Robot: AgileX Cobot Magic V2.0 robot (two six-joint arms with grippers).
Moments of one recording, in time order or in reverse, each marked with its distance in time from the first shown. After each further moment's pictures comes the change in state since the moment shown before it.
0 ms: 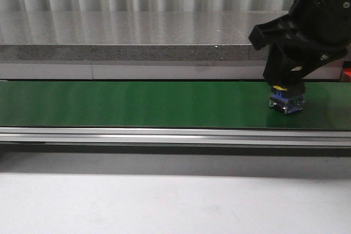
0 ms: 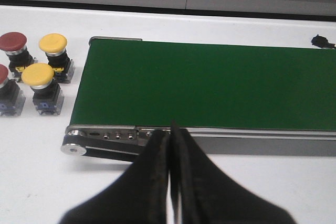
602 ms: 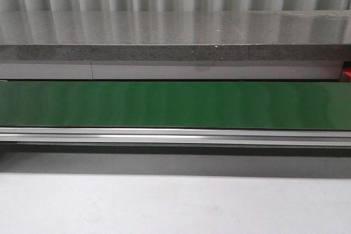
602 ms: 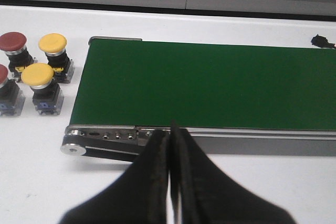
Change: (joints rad) left arm 0.000 0.000 0.000 0.000 0.000 0.000; right arm -0.502 0.040 -0.293 -0.004 0.094 0.000
